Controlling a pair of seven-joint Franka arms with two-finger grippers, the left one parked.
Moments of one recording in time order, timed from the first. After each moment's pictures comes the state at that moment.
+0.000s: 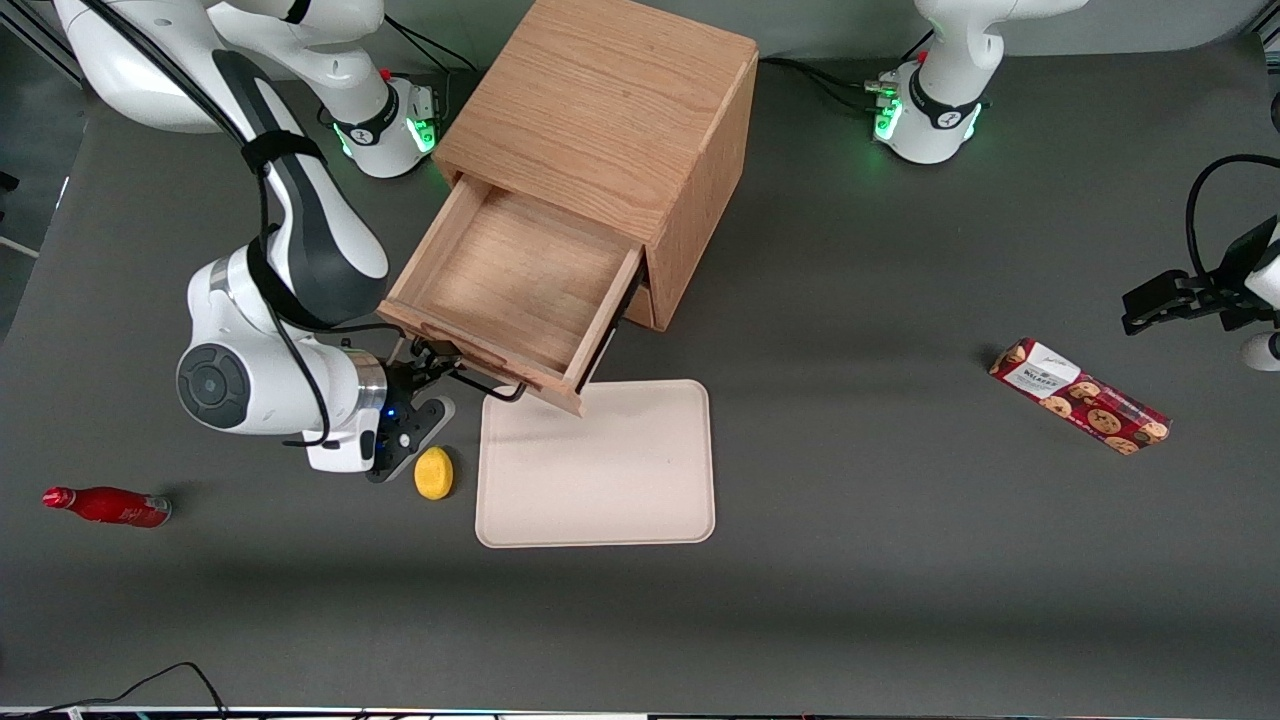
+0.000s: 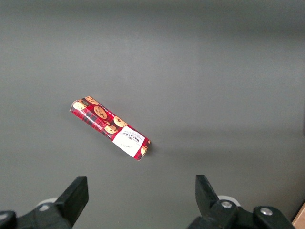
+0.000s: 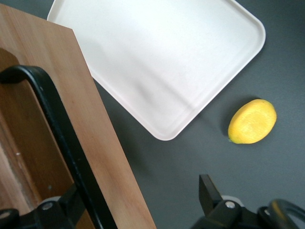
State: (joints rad) arm 0.06 0.49 0.27 -1.51 0.13 1.77 -0.44
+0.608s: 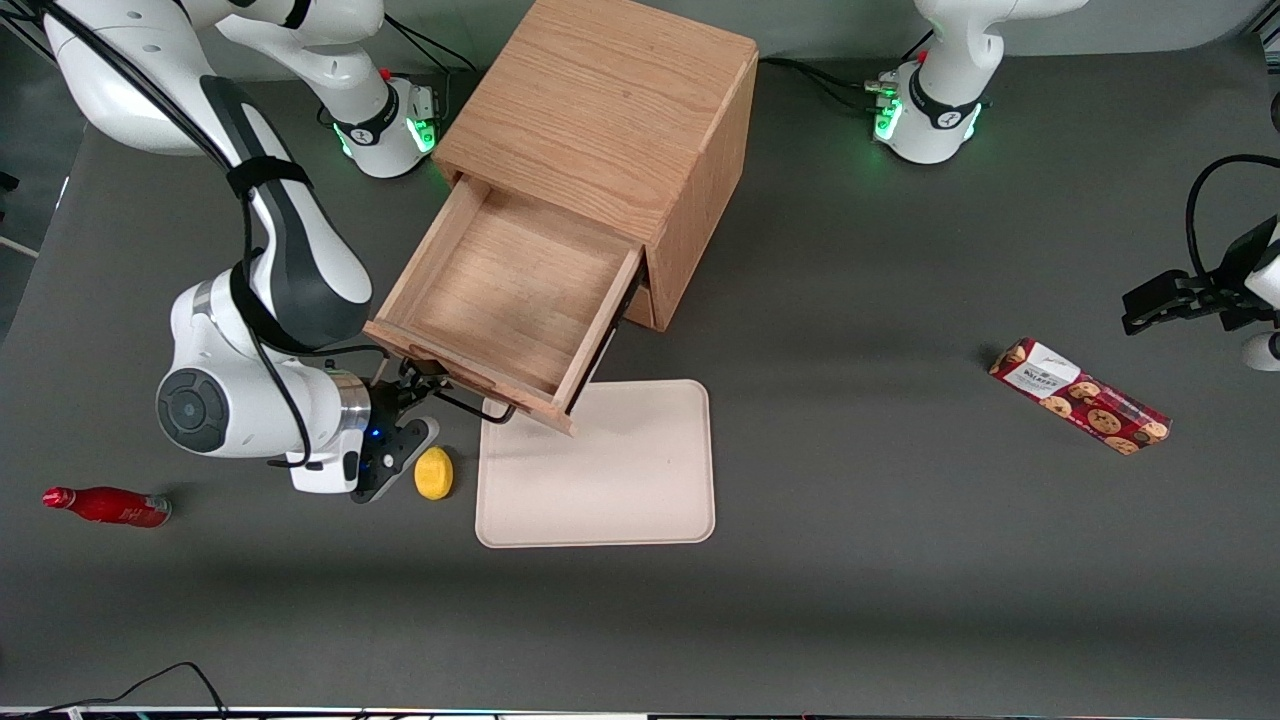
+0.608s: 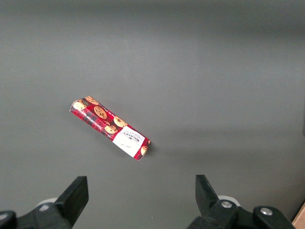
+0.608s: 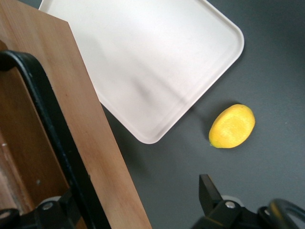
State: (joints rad) arm -0.02 0.55 0.33 -1.45 0.08 1.77 -0.47
